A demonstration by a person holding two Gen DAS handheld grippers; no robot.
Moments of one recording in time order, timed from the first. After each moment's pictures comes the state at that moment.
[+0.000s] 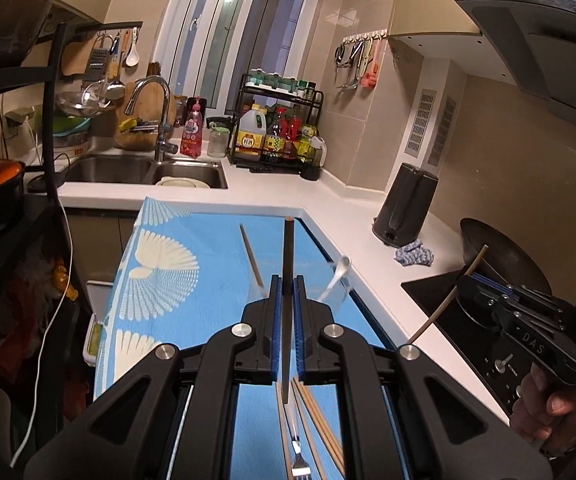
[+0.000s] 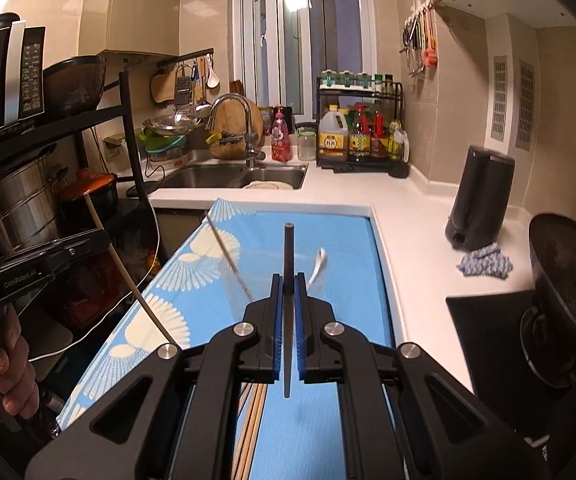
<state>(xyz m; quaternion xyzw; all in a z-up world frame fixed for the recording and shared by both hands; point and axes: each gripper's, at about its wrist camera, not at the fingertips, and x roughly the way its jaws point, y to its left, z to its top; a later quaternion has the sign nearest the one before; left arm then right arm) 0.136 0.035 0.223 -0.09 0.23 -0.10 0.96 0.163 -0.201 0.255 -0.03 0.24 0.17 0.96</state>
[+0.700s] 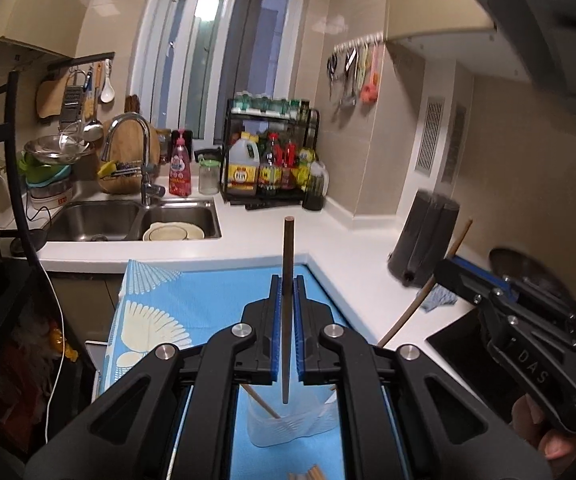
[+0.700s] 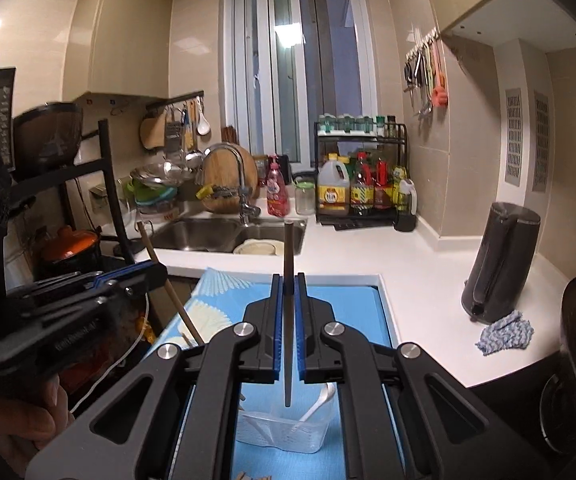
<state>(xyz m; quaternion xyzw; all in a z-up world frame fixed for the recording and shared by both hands) 0.255 0.001 0.252 -0.04 0.21 -0.09 0.97 0.273 -0.163 0.291 0.00 0.18 0.16 0.97</state>
